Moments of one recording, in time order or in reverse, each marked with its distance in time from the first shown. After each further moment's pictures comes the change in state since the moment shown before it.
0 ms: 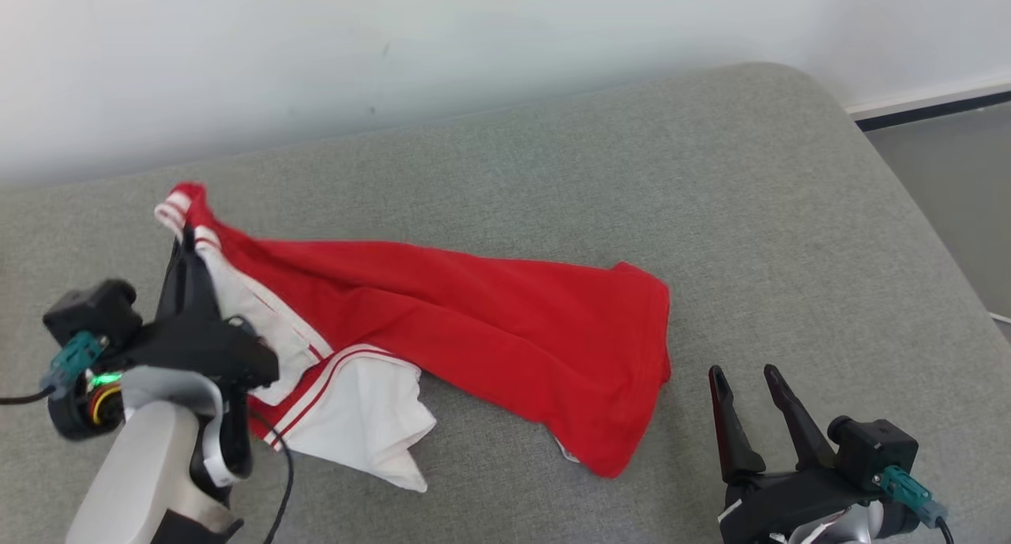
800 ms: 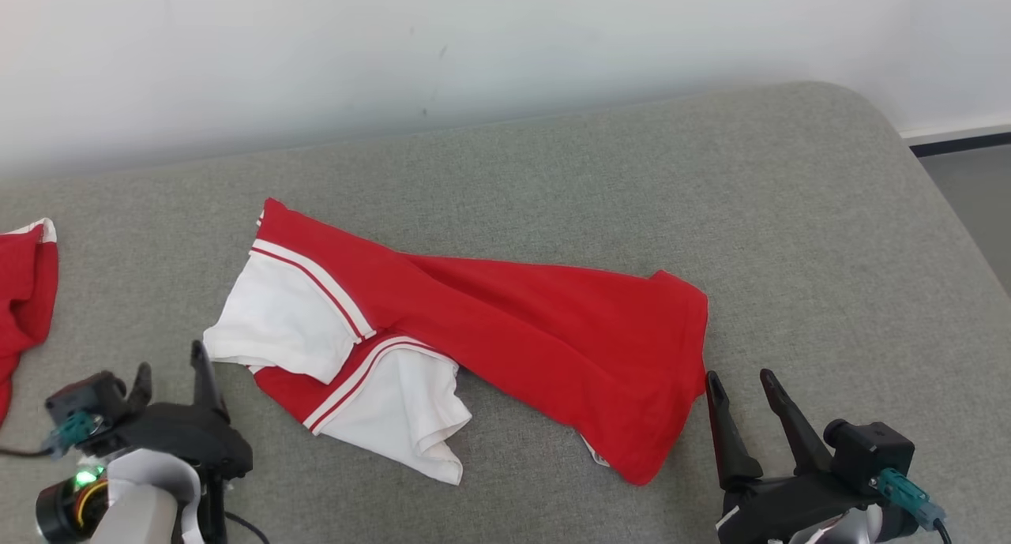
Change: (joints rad) left arm 0.104 -0.001 0.090 0.209 0.019 -0.050 0.042; right arm 0.019 0.000 0.007 -0.035 -0.011 0.000 0.031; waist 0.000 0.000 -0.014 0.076
